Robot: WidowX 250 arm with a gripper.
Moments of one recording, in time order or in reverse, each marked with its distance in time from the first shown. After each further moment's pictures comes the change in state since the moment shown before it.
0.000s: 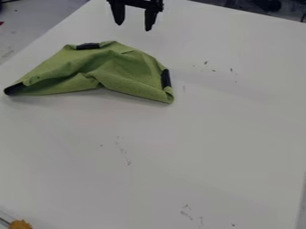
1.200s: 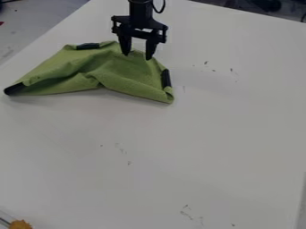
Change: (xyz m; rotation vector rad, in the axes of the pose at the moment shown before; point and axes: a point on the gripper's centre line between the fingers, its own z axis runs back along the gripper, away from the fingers) arm -0.024 -0.013 -0.048 -0.003 0.085 0.008
